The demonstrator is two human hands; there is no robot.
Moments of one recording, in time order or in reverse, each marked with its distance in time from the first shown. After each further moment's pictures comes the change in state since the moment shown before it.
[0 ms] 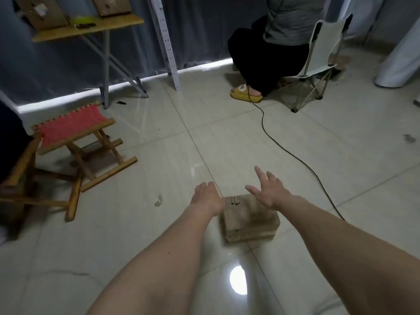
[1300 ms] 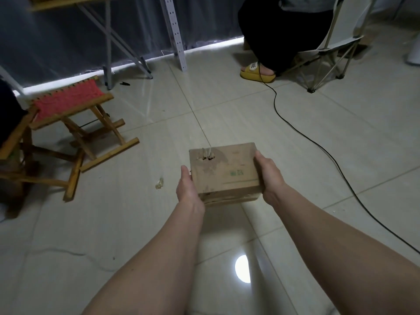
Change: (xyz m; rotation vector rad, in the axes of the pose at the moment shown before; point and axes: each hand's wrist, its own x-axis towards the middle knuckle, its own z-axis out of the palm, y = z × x) left_hand 0.008 -0.039 0.038 -1.723 0.241 -0.519; right_hand 0.040 -0.009 0.063 1.343 0.055 0.155
